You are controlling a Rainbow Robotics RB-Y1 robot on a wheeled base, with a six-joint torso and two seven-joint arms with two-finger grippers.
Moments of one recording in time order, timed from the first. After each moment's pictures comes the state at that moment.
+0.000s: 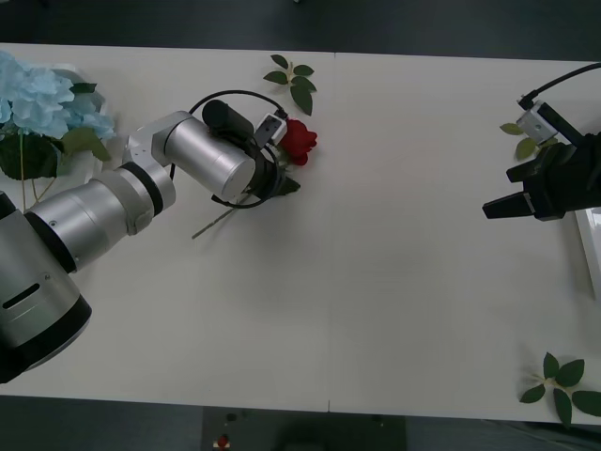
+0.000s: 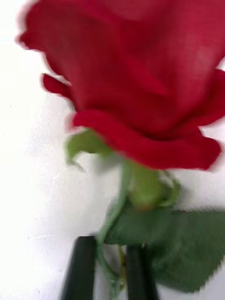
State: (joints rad) right arm -0.50 -1.23 0.44 -1.54 -1.81 1.02 2.29; left arm -1.03 0.38 -0.90 -0.81 0.78 0.69 -1.48
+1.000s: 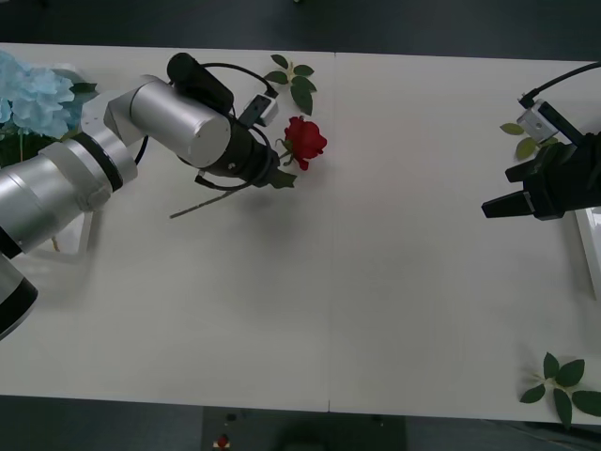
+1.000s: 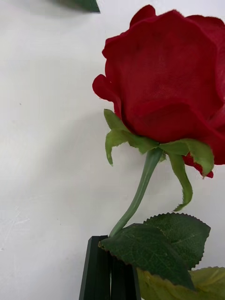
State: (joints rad) right arm -0.50 -1.23 0.44 -1.54 -1.83 1.02 2.29; left arm -1.03 0.54 -0.84 -1.07 1.00 0.89 -1.49
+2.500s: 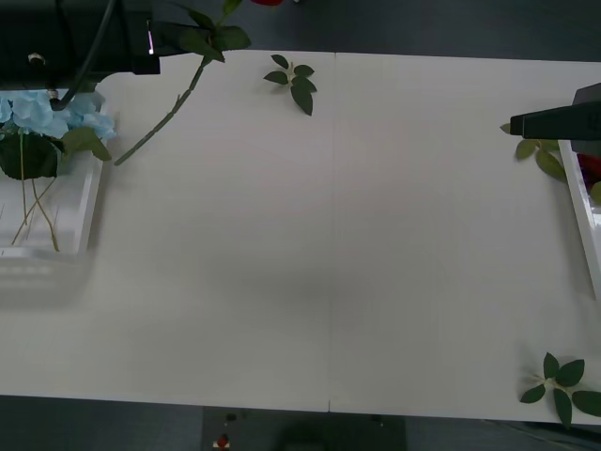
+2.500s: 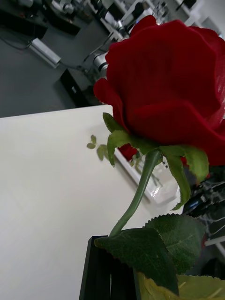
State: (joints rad) right arm -0.46 -1.39 0.39 -1.58 -2.67 1.10 2.34; left arm -0.67 0.60 0.10 -1.59 1.70 1.25 -1.88
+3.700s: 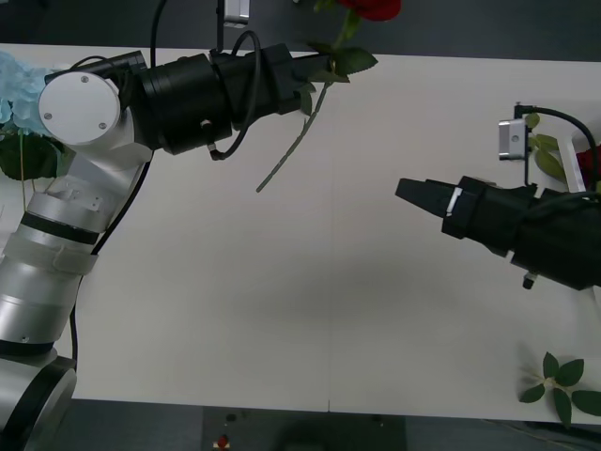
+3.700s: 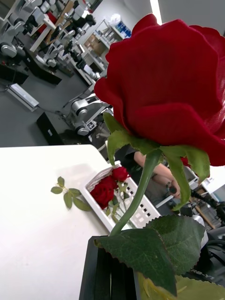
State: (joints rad) right arm -0.12 -1.10 0.43 -2.02 -2.24 0.29 2.20; left arm -0.60 0.33 -0.14 -1.59 1.66 0.85 -2.05
